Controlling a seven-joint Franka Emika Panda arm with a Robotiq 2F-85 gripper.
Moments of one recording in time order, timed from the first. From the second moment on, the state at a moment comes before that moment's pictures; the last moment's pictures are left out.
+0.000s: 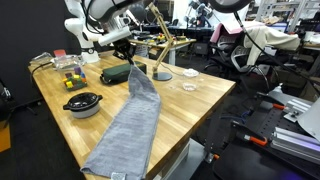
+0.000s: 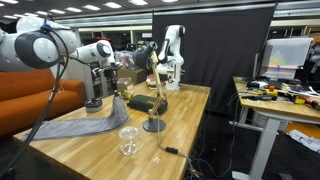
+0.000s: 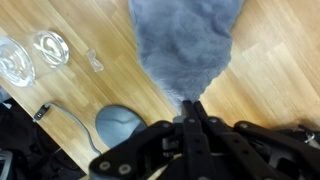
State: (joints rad) arm 0.41 1.24 -0.11 -0.55 -0.18 1.60 0.97
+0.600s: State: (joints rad) arm 0.44 1.21 0.00 -0.55 -0.10 1.40 0.91
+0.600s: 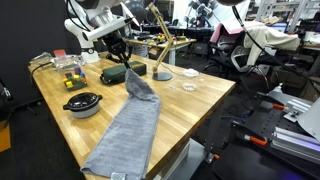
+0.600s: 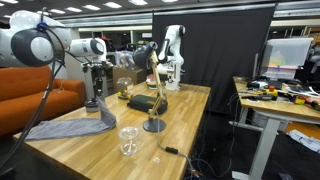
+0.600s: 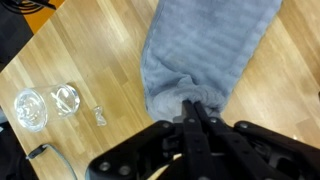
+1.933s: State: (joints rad) arm 0.48 1.21 0.05 -0.58 -0.08 1.29 0.85
